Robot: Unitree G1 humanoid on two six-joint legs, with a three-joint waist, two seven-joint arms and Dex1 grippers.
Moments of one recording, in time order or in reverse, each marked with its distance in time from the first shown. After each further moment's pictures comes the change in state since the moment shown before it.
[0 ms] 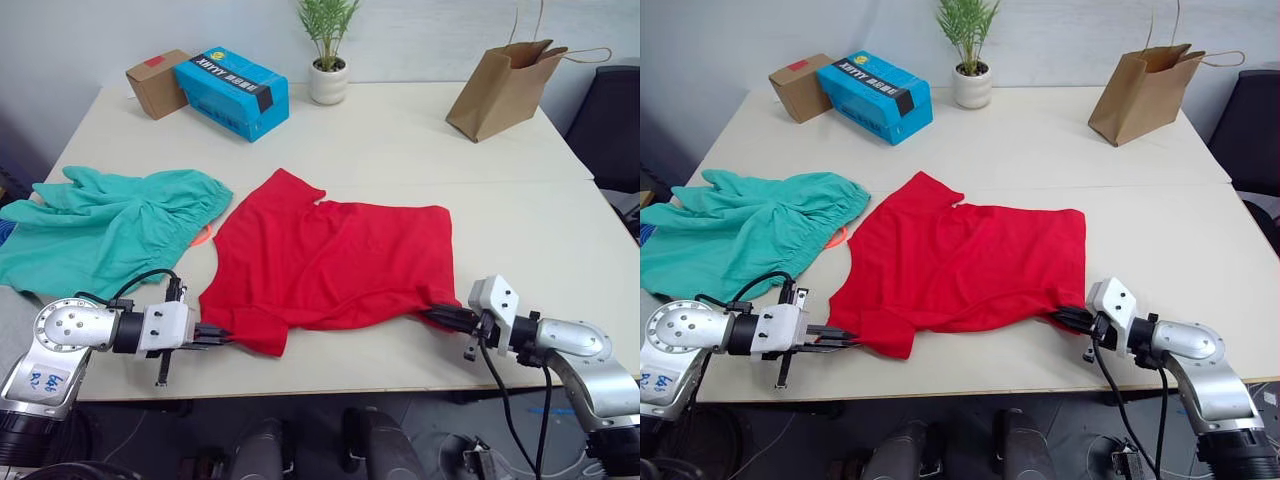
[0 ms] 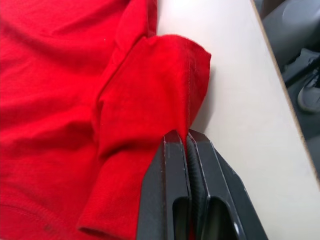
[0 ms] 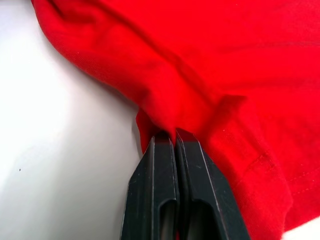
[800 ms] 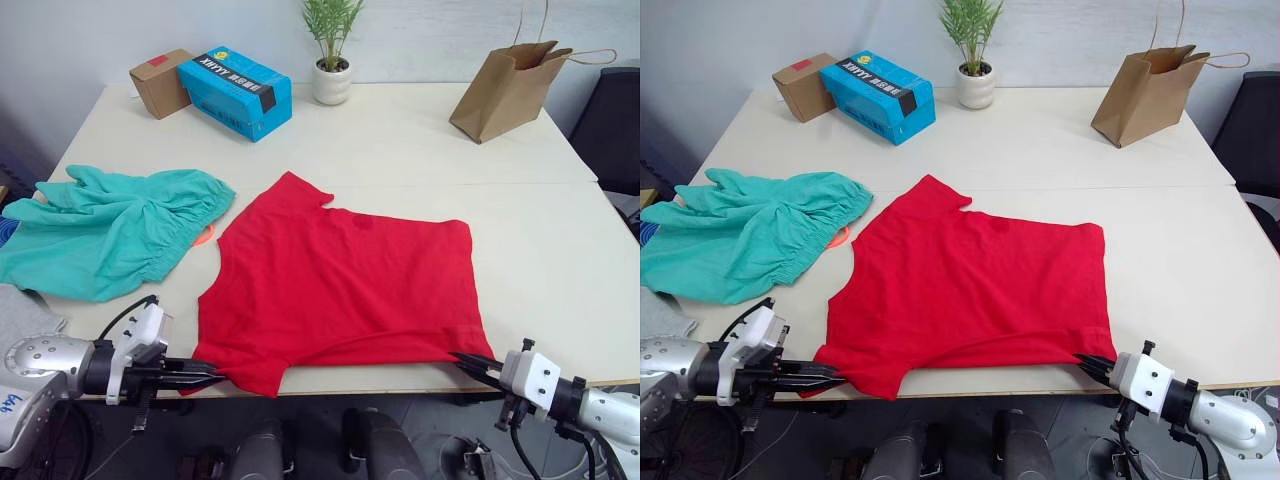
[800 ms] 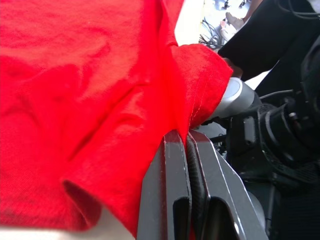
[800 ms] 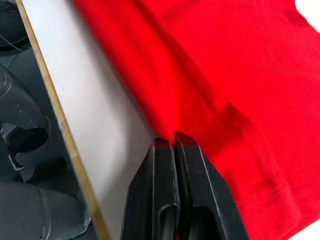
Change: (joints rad) left arm 0.275 0.056 0.150 -0.246 -0.239 0.489 0.002; right arm 0.439 0.047 -0.174 -0.155 -0.080 -0.391 -0.011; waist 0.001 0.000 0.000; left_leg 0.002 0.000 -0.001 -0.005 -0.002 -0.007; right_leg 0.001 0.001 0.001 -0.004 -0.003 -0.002
